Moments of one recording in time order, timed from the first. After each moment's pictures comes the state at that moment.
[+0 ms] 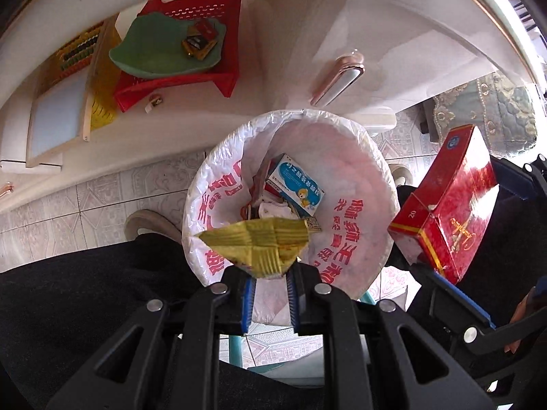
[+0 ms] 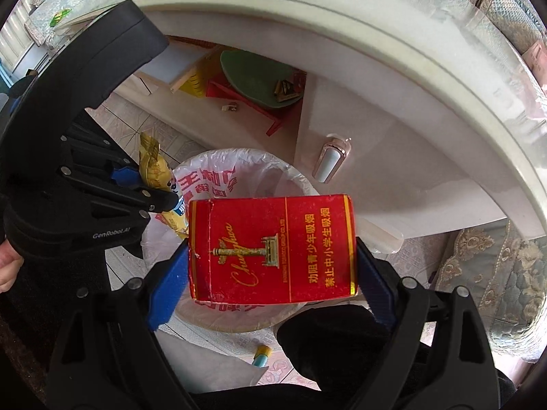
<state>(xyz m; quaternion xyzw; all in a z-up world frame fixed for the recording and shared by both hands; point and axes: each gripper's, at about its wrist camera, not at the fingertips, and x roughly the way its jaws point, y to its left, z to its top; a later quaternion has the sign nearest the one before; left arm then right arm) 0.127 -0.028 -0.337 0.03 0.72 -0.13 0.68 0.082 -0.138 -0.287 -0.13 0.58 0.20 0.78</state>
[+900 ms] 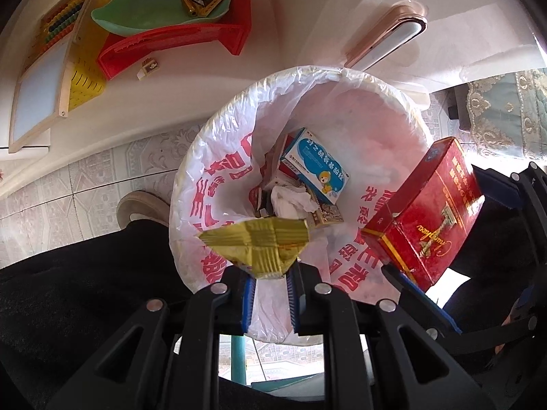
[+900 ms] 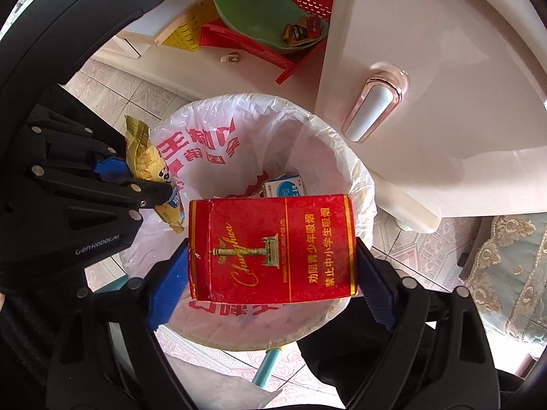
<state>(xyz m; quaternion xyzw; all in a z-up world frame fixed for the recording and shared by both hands) 0.134 -0.032 -0.399 0.04 0.76 -0.10 0.64 0.101 -0.123 -0.363 -0.12 0.64 0.21 0.73</state>
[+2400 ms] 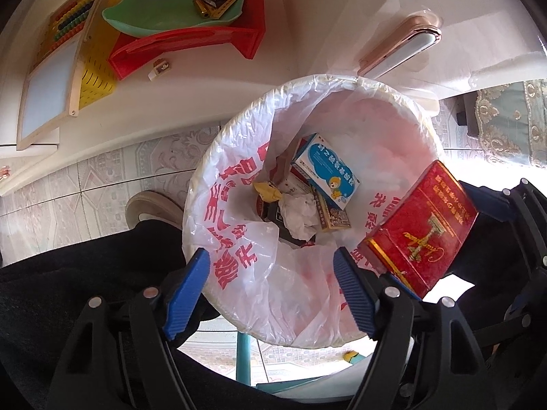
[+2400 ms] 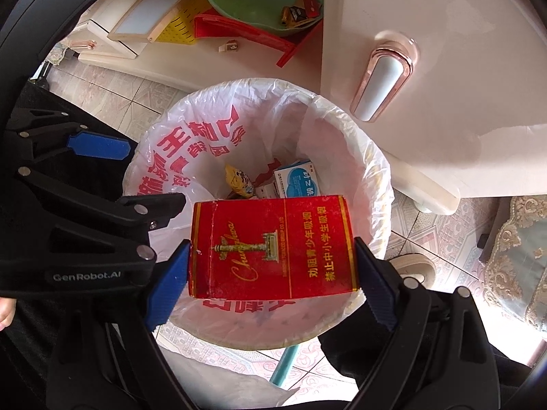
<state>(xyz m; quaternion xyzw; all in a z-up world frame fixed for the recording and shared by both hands) 0.139 -0.025 -0.397 0.05 0.76 -0.08 0.64 0.106 -0.123 -0.376 -0.09 0.67 0.20 0.71</state>
